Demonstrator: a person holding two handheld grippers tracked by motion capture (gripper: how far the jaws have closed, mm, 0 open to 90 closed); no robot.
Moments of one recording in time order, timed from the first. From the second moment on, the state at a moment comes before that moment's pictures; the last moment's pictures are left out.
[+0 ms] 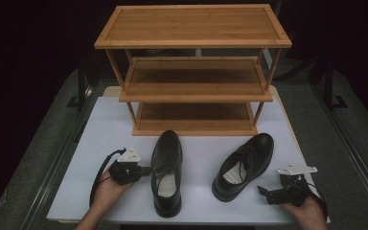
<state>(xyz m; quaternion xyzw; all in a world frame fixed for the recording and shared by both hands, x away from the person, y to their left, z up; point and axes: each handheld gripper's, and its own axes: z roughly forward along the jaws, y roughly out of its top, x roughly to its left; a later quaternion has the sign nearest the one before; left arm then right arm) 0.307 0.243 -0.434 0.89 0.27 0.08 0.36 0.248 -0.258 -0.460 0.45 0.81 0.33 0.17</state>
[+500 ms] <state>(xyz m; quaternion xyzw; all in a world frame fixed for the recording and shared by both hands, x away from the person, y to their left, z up) 0.310 0.242 -0.433 0.89 0.27 0.07 0.37 0.248 -0.258 -0.460 0.45 0.81 0.33 0.17</state>
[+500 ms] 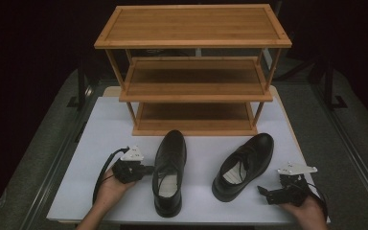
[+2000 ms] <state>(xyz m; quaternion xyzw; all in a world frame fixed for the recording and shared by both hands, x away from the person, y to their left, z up) 0.273 0.328 -0.451 0.86 0.35 0.15 0.34 0.244 -0.265 -0.445 0.46 0.80 0.35 0.18</state>
